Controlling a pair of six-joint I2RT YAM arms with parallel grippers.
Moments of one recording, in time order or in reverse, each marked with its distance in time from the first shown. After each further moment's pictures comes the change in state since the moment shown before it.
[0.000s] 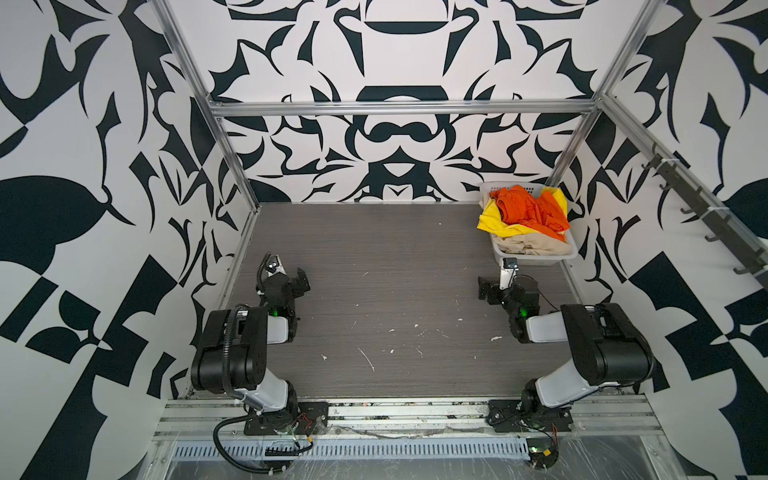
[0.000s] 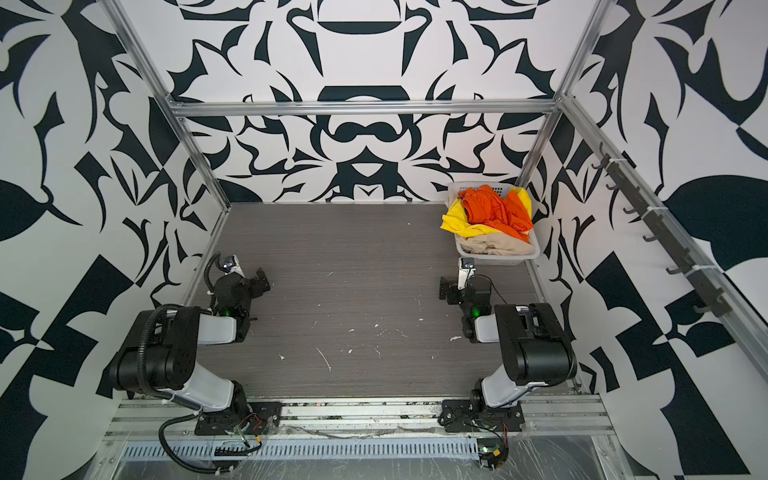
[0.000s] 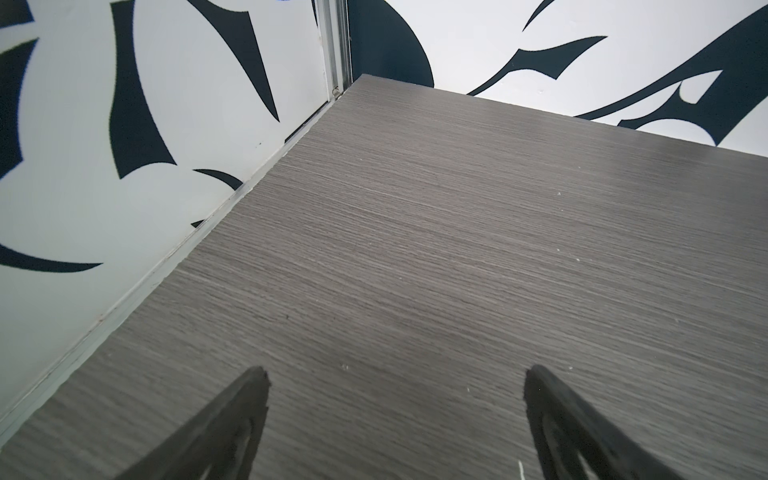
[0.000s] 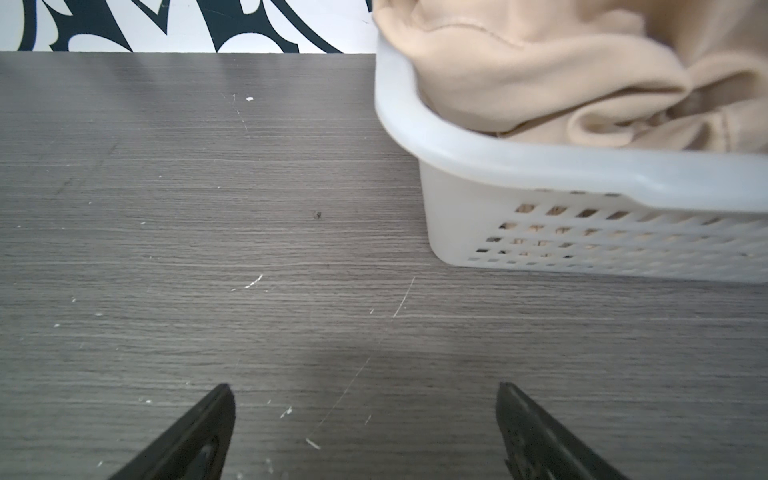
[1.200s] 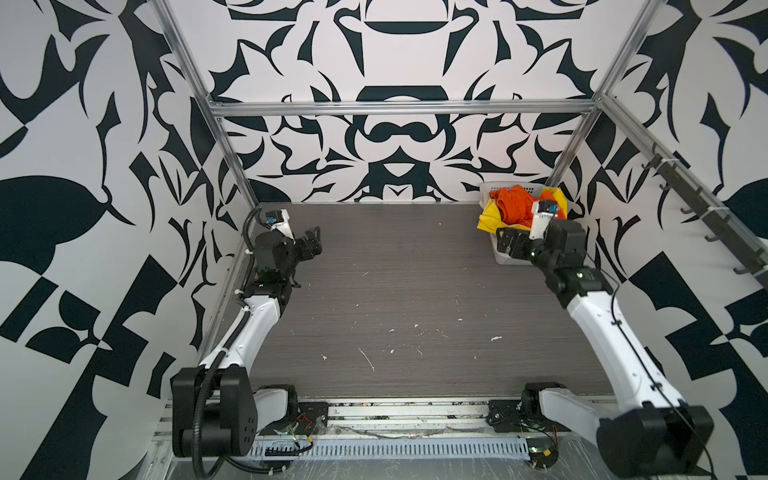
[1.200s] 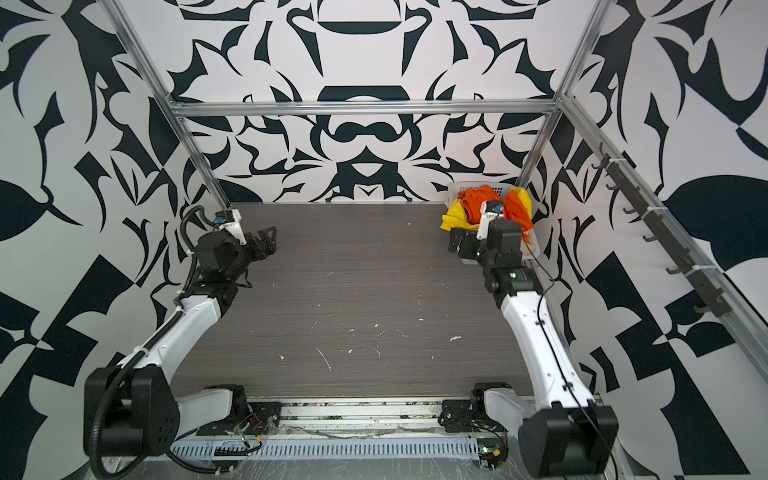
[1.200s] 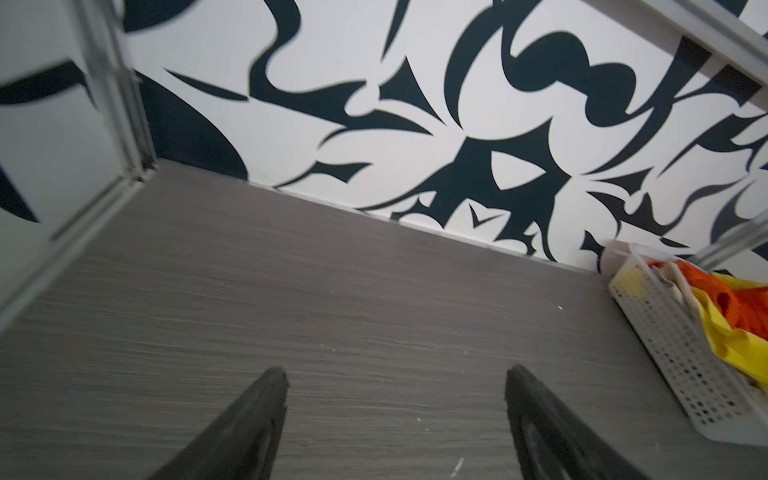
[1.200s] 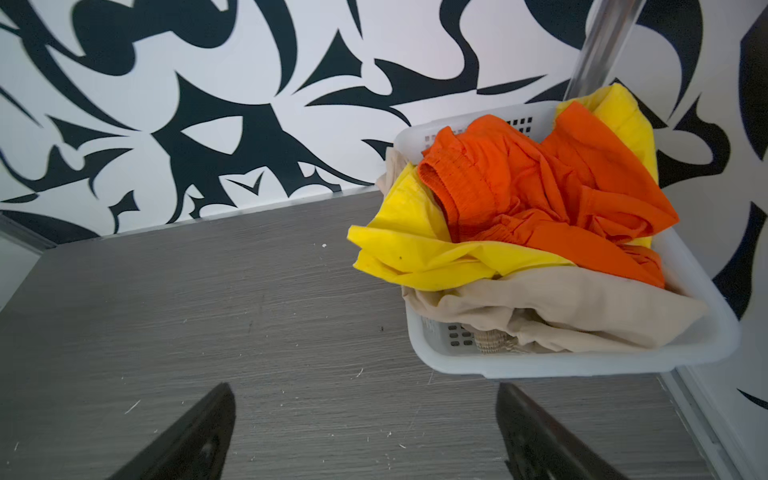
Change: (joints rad) left arm -0.104 -0.301 0.444 -0.664 0.387 -0.204; right arm -0.001 -0.398 0.783 -1.219 -0.013 0.215
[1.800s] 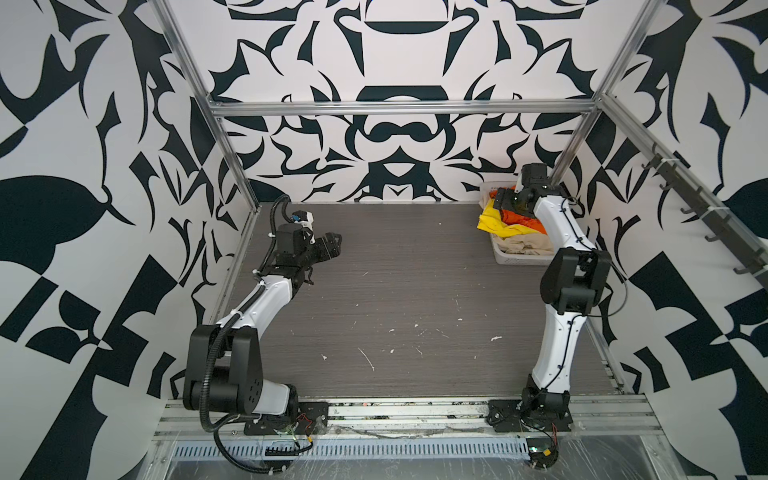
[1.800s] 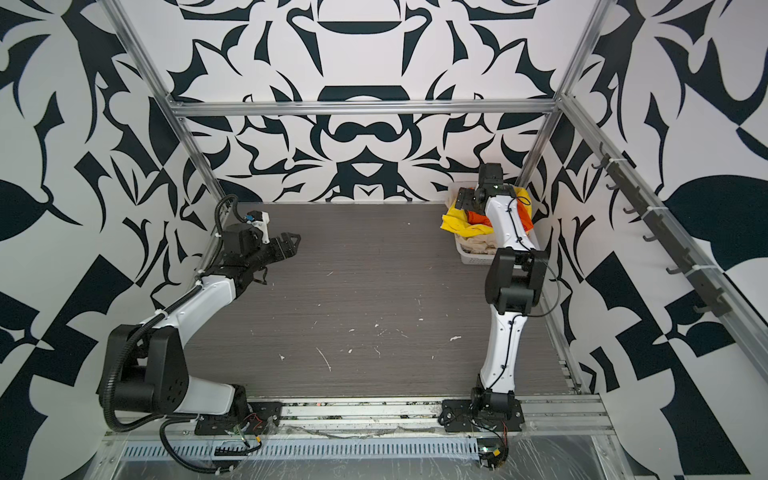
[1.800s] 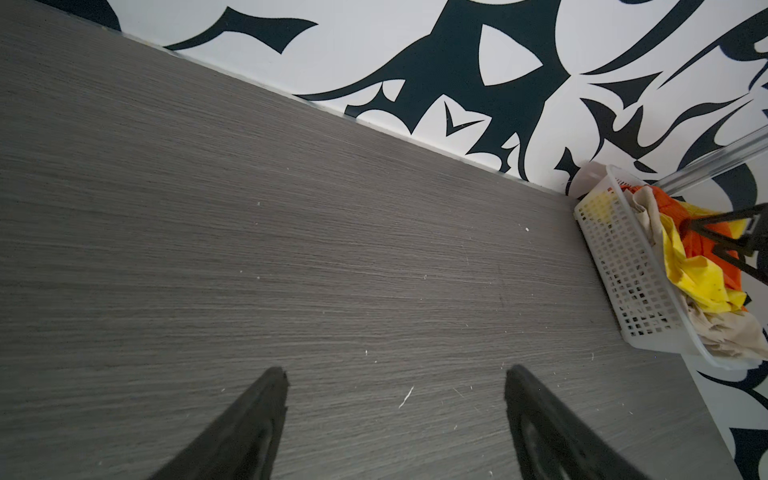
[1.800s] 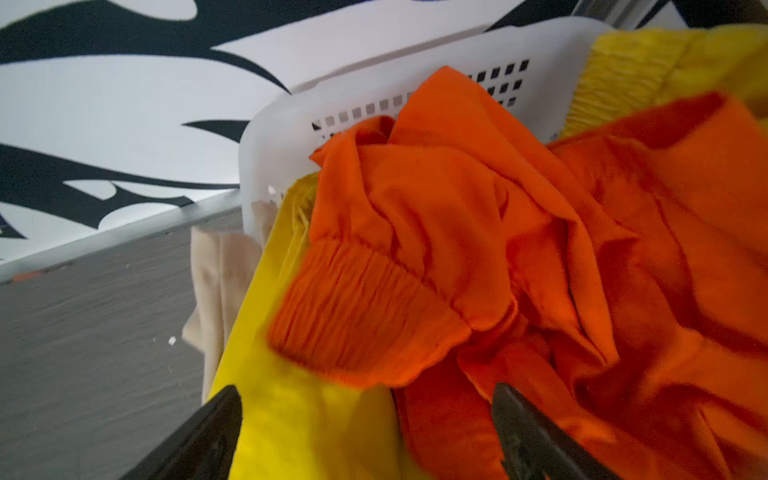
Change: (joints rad) left arm -0.066 0.187 0.107 -0.124 0.102 -0.067; right arm -0.100 1.061 1.038 -0.314 0.073 -0.022
